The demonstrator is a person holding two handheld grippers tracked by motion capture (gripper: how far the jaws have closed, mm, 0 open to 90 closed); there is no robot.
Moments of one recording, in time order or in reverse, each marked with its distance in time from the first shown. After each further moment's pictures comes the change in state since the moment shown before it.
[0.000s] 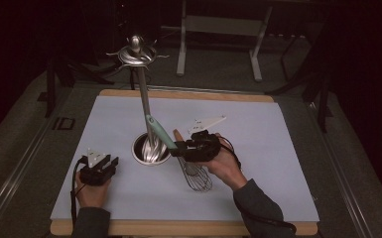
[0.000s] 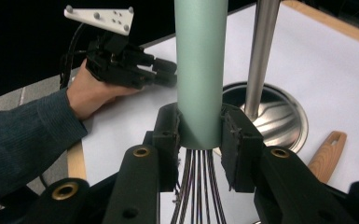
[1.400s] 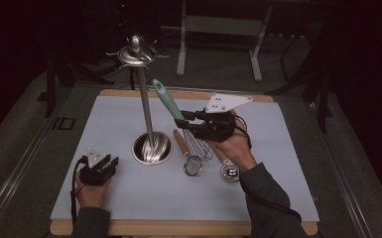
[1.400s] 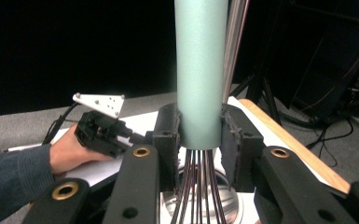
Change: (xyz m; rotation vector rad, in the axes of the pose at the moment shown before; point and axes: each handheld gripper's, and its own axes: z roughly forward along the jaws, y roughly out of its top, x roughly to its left) left arm 0.000 0.000 0.000 0.001 0.000 0.000; right arm -0.002 0.050 -0.056 -0.265 -0.077 -0.207
